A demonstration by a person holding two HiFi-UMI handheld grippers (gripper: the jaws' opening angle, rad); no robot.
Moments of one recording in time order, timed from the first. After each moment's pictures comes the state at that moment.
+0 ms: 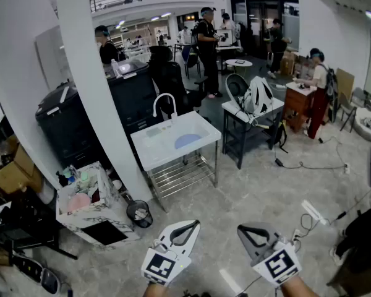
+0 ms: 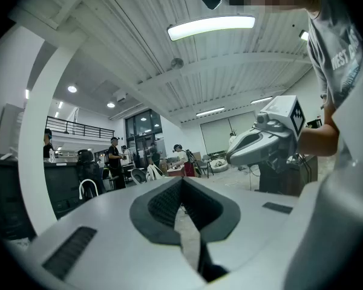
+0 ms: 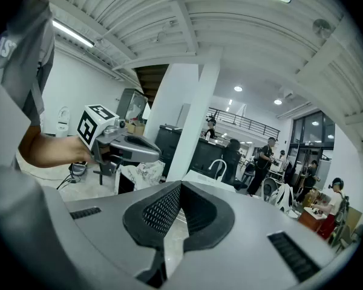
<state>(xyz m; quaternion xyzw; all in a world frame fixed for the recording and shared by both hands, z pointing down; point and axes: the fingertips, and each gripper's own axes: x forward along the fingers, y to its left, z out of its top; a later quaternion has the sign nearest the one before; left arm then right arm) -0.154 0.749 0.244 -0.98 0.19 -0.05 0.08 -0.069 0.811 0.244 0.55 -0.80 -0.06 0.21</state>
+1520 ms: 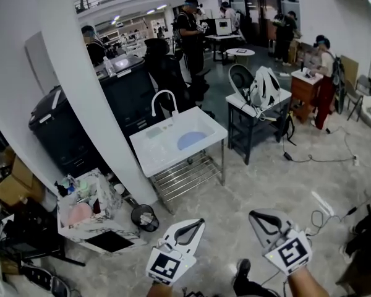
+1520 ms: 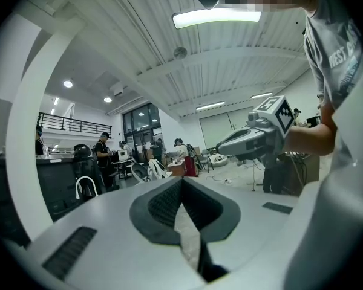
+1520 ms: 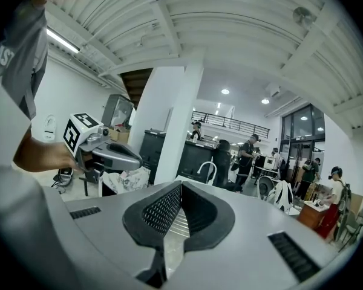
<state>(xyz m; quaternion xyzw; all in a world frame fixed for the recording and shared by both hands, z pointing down) -0.117 0.648 0.263 -0.98 0.18 -0.08 0.08 -0.003 0.694 0.248 0.58 -0.79 -0.06 0.15</state>
